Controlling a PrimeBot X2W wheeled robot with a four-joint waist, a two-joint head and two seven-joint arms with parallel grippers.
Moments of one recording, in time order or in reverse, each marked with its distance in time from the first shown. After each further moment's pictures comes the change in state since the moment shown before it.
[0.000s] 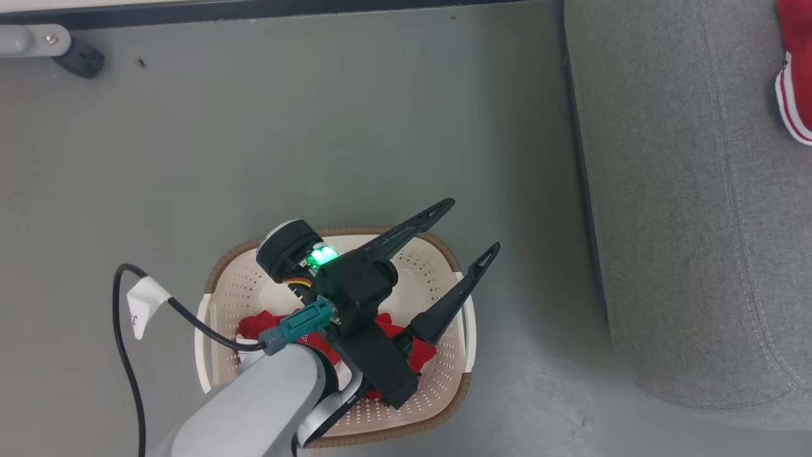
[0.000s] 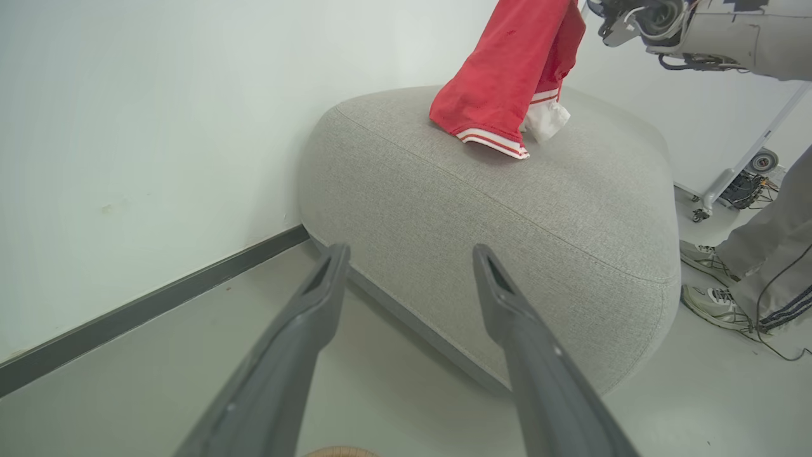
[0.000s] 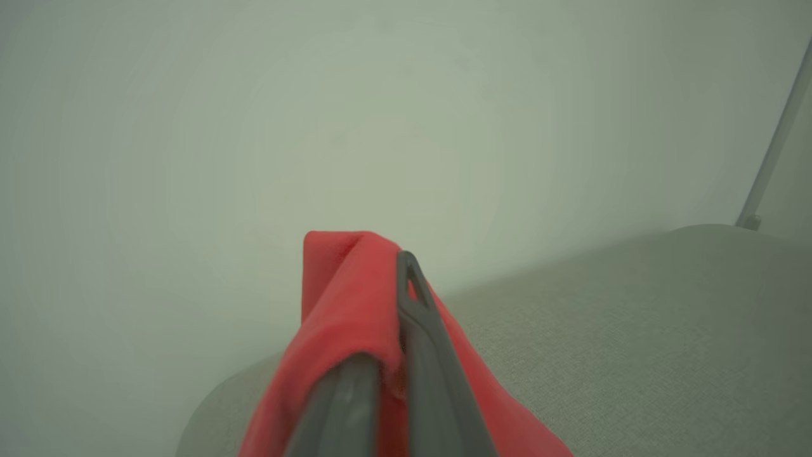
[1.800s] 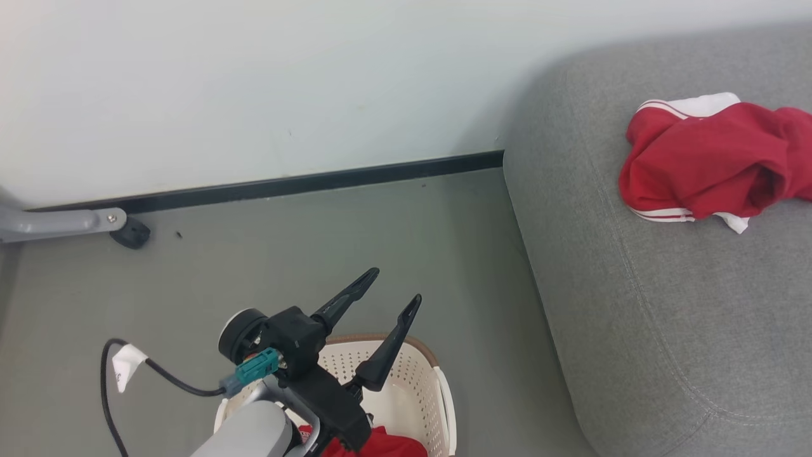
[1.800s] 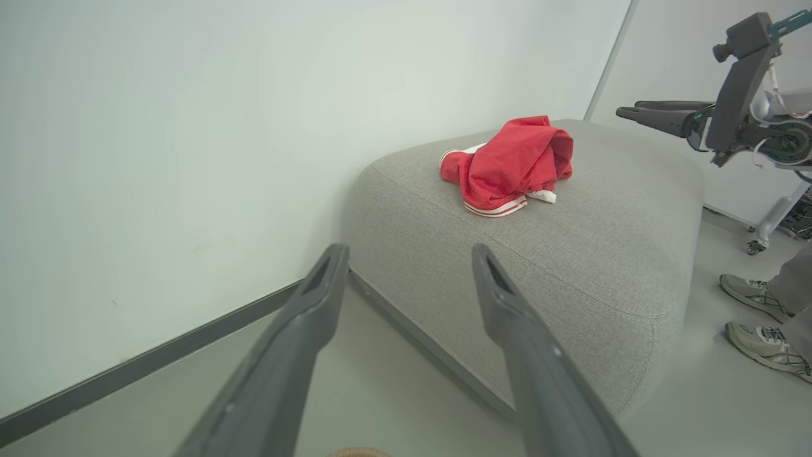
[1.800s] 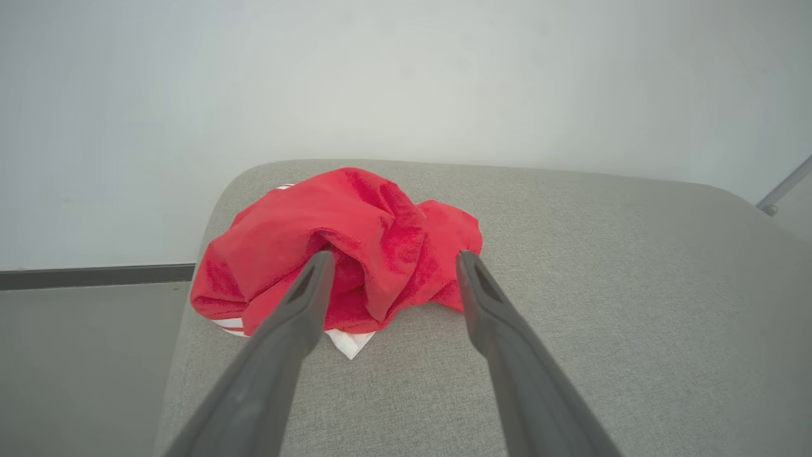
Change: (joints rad) left arm 0.154 0.005 0.036 0.227 -0.086 0.010 -0.149; right arm 0.255 0.074 0.315 0.232 -0.146 0.132 0.068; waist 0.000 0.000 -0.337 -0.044
